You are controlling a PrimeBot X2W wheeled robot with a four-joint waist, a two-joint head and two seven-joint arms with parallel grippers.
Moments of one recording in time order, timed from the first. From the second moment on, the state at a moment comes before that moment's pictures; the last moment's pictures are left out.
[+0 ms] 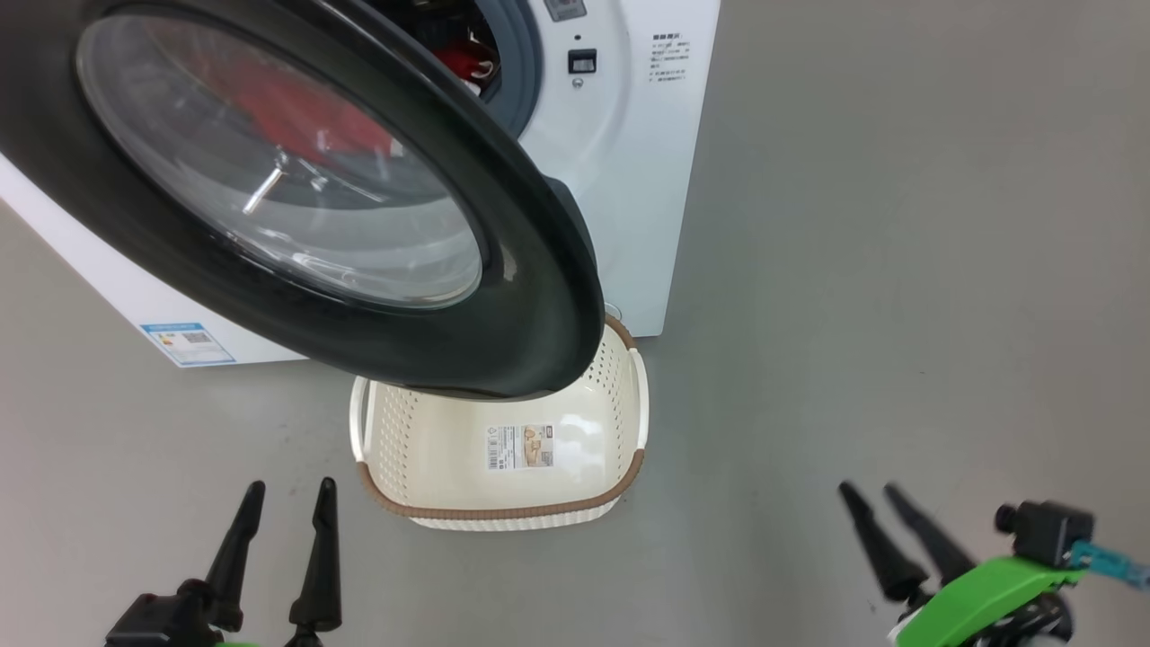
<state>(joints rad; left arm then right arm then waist) -0.02 0.04 0.03 0.18 -0.27 -0.13 -0.25 -0.14 -0.34 0.47 0.45 1.08 0.13 -0.25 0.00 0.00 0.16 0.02</state>
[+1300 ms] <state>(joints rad) -0.02 0.04 0.03 0.17 -0.26 -0.13 -0.25 0.08 -0.06 -0.08 0.20 0.37 0.13 -0.25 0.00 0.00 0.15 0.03</state>
